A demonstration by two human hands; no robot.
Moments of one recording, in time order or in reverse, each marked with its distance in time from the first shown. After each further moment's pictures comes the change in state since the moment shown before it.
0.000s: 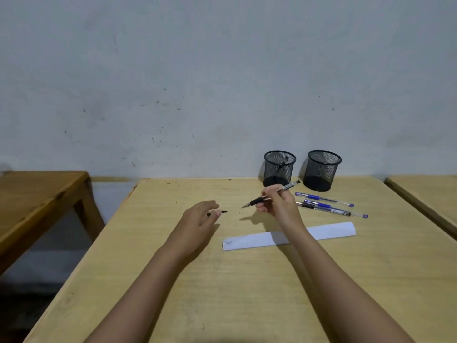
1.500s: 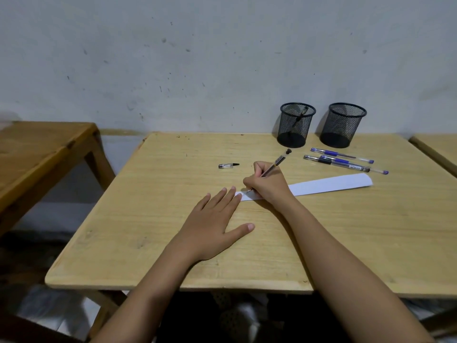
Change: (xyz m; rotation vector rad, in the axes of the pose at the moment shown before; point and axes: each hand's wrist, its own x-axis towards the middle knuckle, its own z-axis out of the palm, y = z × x) left_hand -0.086 0.002 0.022 0.586 -0.364 0.077; right_hand -0.028 0.045 0.036 -0.468 -0.126 -0.041
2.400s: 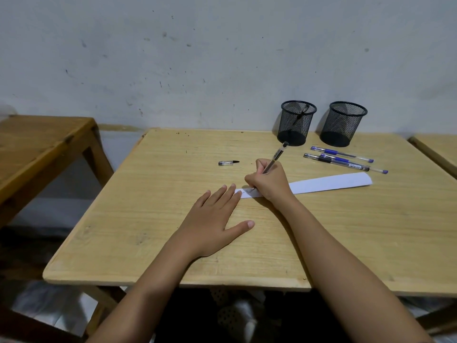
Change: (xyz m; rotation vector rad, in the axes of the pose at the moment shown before) left_hand -0.001 0.000 0.000 -0.010 0.008 0.008; right_hand -0.002 -0.001 0.000 -0.036 0.051 -0.024
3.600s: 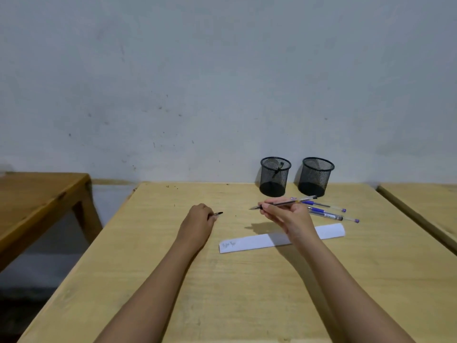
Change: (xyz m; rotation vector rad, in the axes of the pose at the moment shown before) left_hand 0.107 -0.034 -0.021 -0.255 0.410 -0.195; right_hand -0.008 -0.030 -0.083 0.627 0.020 0.118
